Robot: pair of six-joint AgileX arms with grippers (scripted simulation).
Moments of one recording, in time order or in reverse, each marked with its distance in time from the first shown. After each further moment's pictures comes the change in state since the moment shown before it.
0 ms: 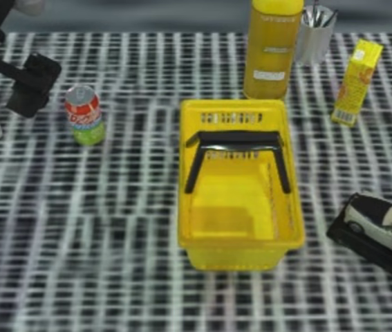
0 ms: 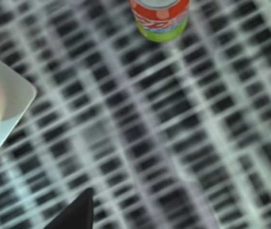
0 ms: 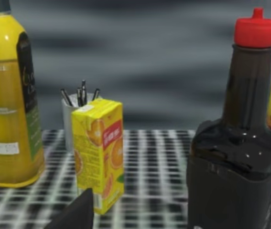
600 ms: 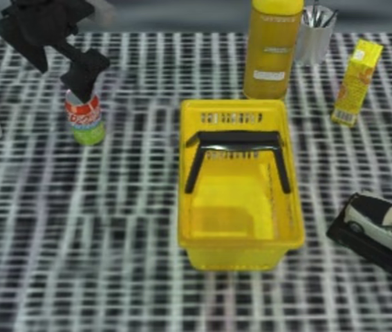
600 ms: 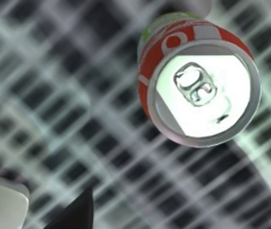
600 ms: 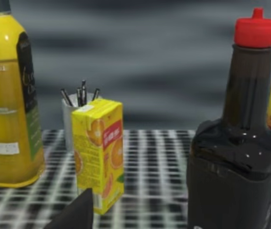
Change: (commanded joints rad) left arm -0.032 0.921 1.034 -0.507 -0.023 0.210; right arm 0.000 0.000 0.000 0.000 0.000 0.000
